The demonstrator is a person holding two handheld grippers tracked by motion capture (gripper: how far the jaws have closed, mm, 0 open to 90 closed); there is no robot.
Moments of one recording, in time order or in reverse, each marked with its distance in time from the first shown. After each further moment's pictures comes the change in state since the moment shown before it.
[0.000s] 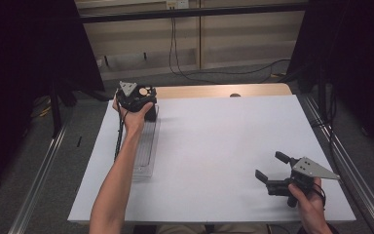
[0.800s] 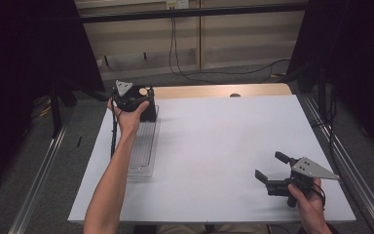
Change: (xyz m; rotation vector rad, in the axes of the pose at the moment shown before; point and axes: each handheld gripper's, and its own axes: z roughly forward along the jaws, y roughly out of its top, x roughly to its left) left arm 0.008 0.009 -0.015 0.008 -0.080 0.003; right arm 0.001 0.000 0.000 0.002 0.000 0.003
